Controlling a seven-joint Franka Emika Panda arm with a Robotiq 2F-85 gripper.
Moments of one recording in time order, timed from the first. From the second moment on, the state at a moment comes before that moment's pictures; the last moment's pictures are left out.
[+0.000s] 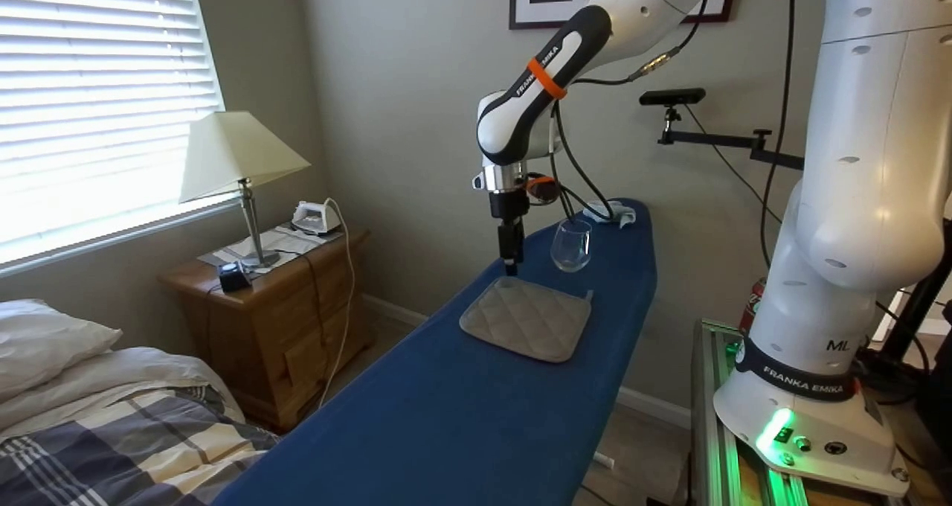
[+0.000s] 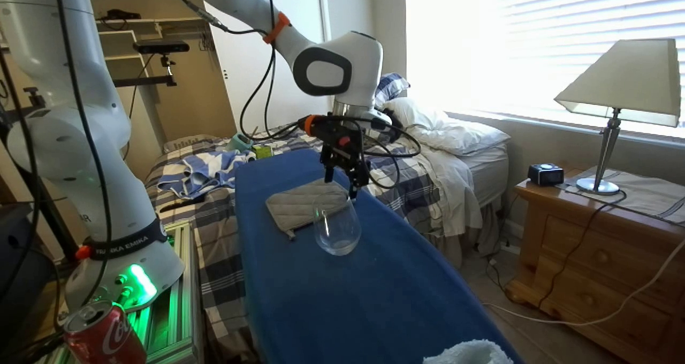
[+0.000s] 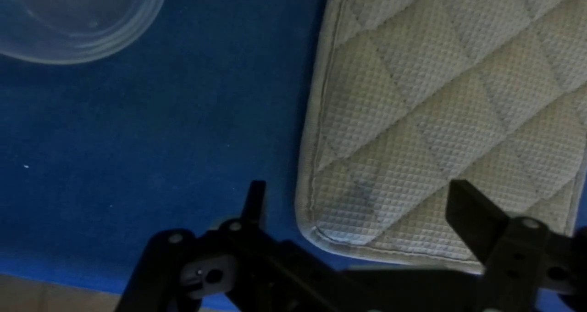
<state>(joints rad) -0.11 0.14 -0.13 -2.30 0.11 2.21 -0.52</state>
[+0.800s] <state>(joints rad) -0.11 0.23 -0.07 -2.28 0.11 2.32 -0.55</state>
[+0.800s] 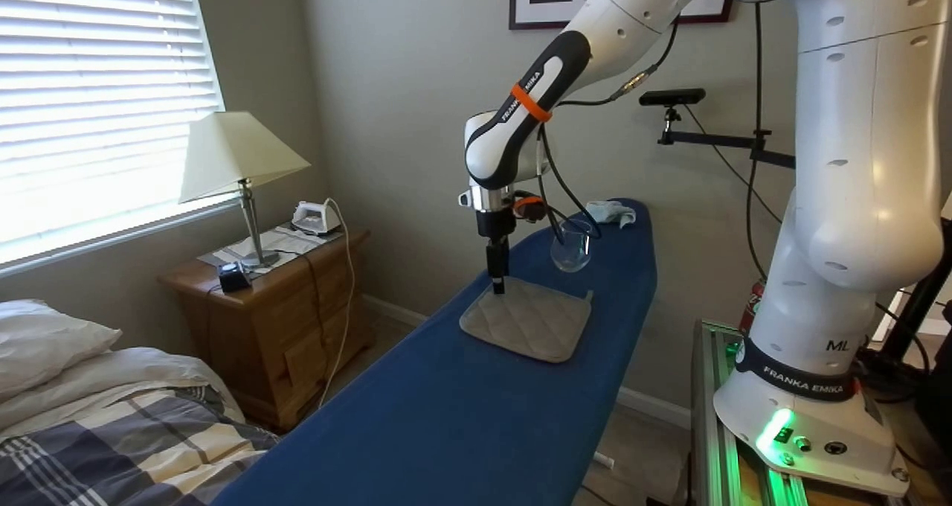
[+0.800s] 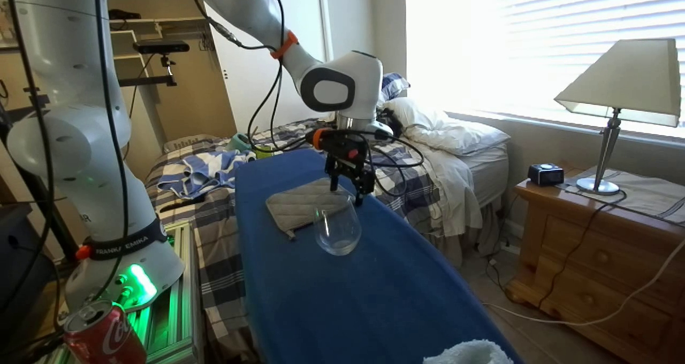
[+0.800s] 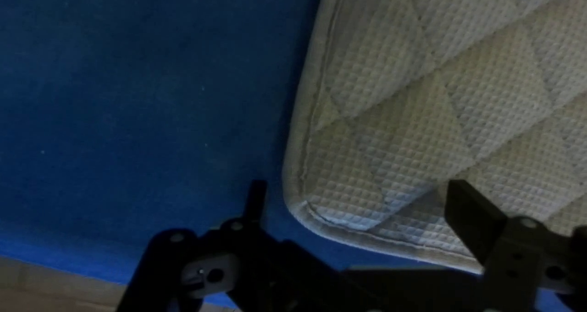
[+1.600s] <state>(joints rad) -0.13 0.24 -0.05 -2.26 0.11 2.29 -0.56</state>
